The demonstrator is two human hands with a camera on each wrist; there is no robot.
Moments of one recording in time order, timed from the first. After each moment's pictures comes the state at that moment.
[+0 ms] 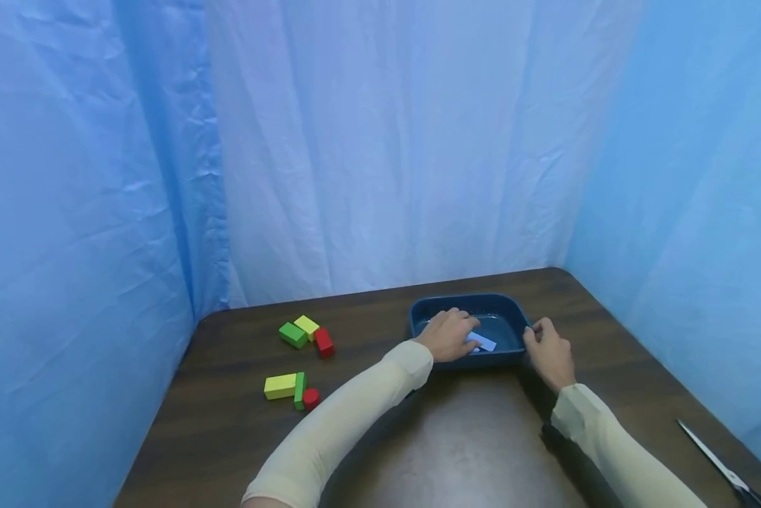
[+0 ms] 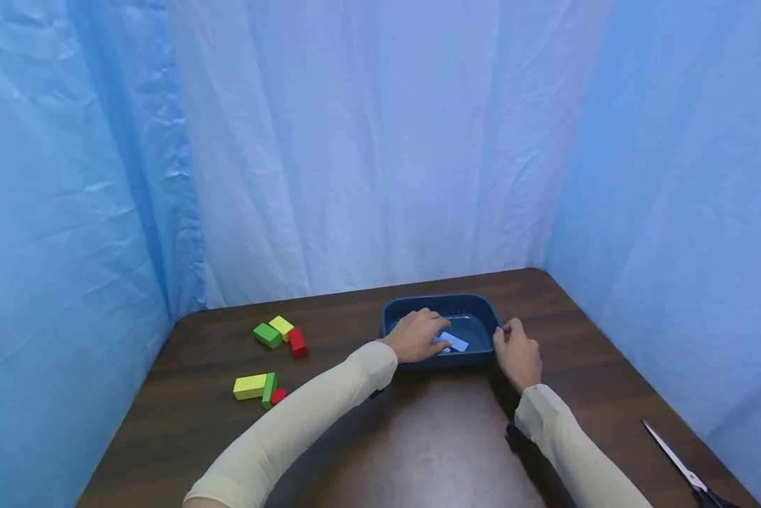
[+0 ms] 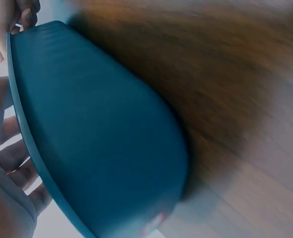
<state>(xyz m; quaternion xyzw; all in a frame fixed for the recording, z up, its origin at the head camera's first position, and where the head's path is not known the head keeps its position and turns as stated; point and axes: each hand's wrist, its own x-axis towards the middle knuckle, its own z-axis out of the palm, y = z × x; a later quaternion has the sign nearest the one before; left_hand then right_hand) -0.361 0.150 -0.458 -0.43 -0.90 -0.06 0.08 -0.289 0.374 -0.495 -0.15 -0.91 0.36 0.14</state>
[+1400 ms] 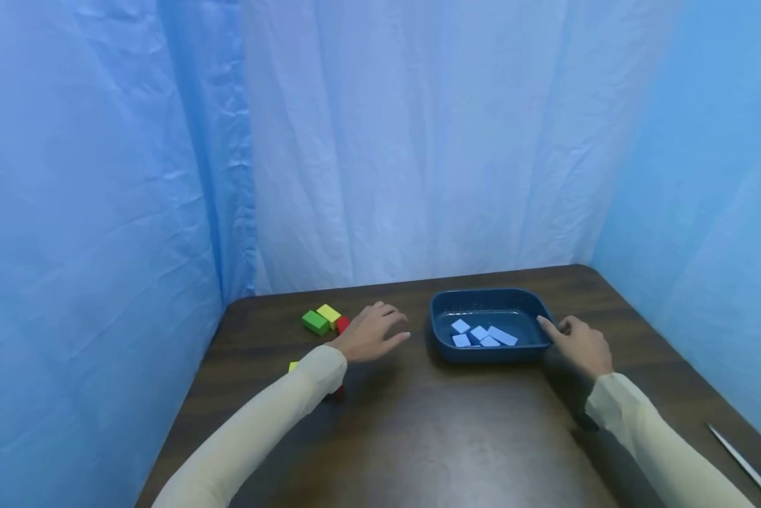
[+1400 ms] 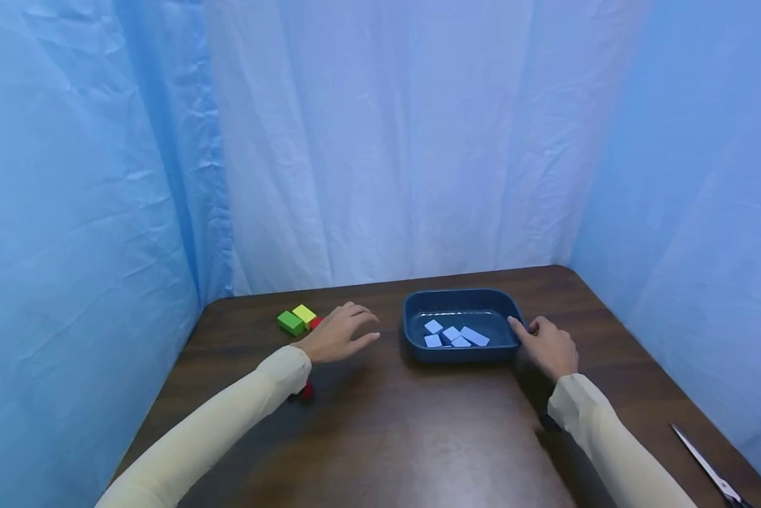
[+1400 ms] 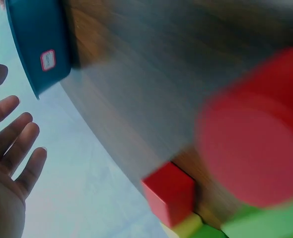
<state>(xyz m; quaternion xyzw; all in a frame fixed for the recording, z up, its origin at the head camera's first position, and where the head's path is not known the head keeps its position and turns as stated) -0.356 -0.032 -0.454 -0.36 -0.92 -0.13 0.07 -0.299 0.399 -0.475 -0.12 -0.94 0.31 0.05</state>
